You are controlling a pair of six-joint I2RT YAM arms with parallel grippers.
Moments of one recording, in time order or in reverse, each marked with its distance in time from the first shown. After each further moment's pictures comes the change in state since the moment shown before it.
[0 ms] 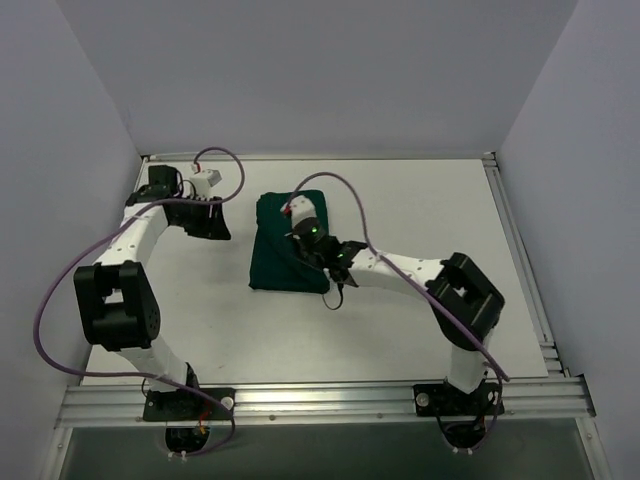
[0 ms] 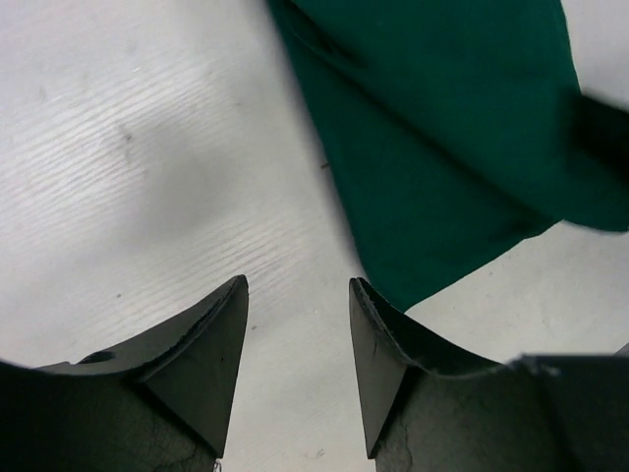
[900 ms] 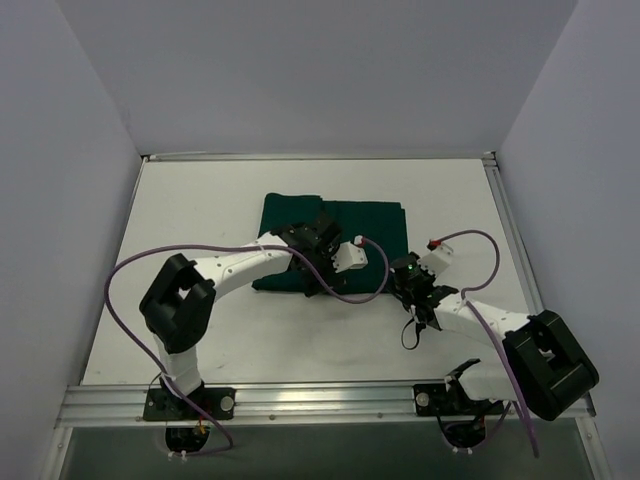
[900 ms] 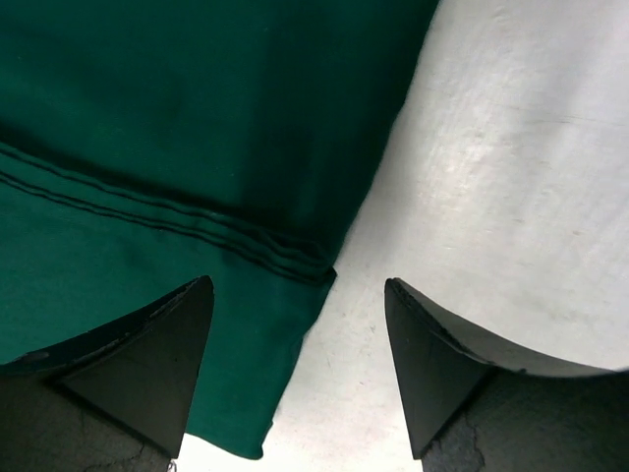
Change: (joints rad) left arm -0.920 0.103 0.029 0.026 -0.516 0.293; right arm -0.383 -0.625 -0.858 0.054 0.295 0.839
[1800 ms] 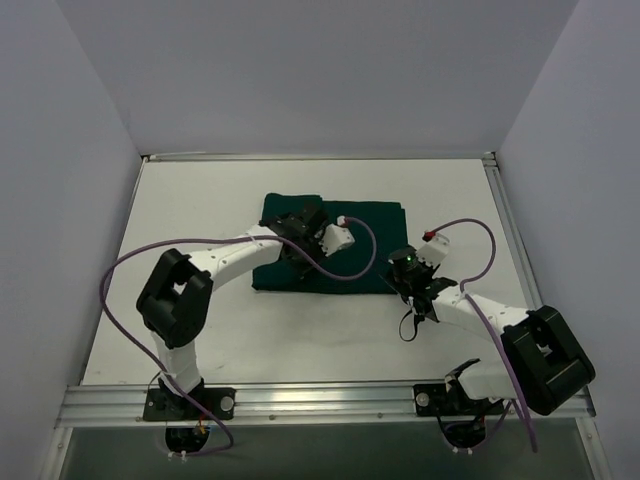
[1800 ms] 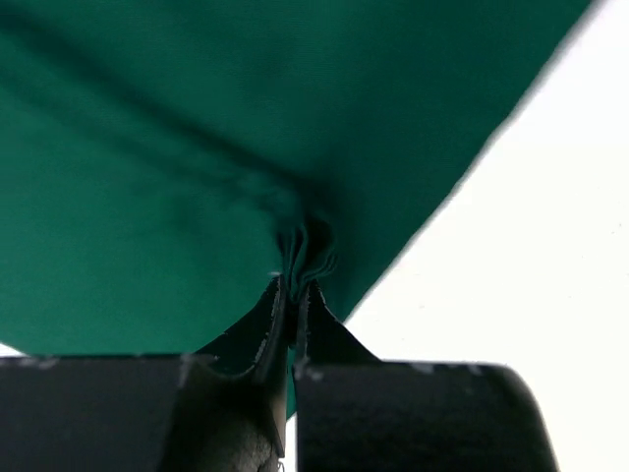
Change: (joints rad) left arm 0.064 0.046 0.001 0.042 -0.053 -0.108; right arm -0.014 0.025 0.059 -0.046 -0.010 -0.088
